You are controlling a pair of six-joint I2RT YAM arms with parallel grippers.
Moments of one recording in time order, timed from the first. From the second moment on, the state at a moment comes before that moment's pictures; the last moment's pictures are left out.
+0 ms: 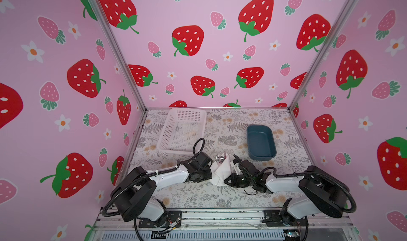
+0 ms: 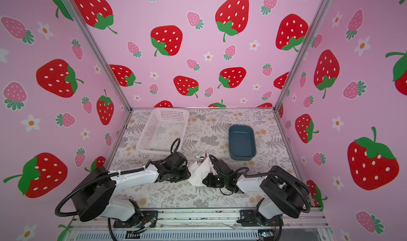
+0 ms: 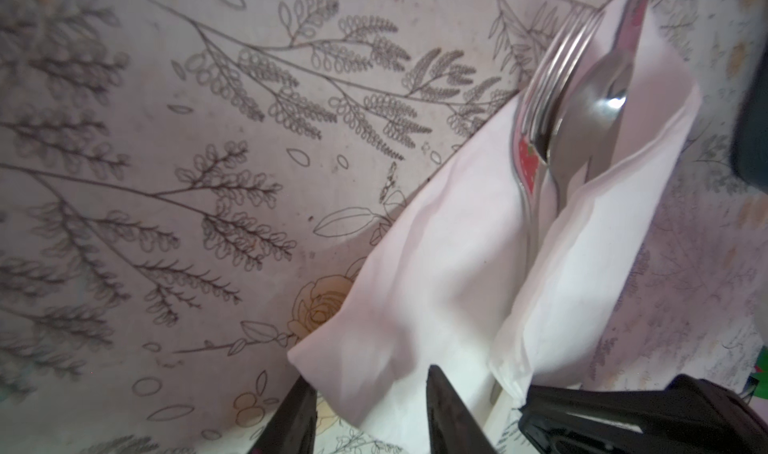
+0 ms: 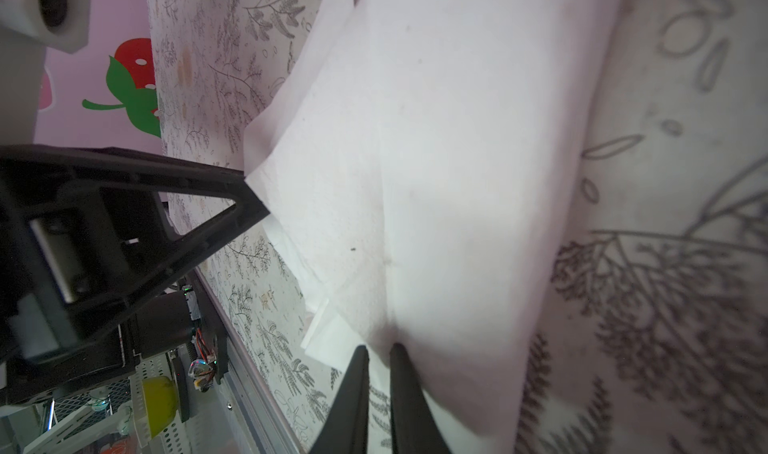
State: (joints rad) left arm -0.77 1.46 0.67 -0.30 0.09 -0.97; right arm 0.96 1.47 0.39 0.30 -0.37 0.93
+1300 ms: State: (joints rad) left arm -0.78 1.41 0.77 -0.29 0.23 -0.98; right arm 0.96 1.47 0.39 0.31 -0.35 0.95
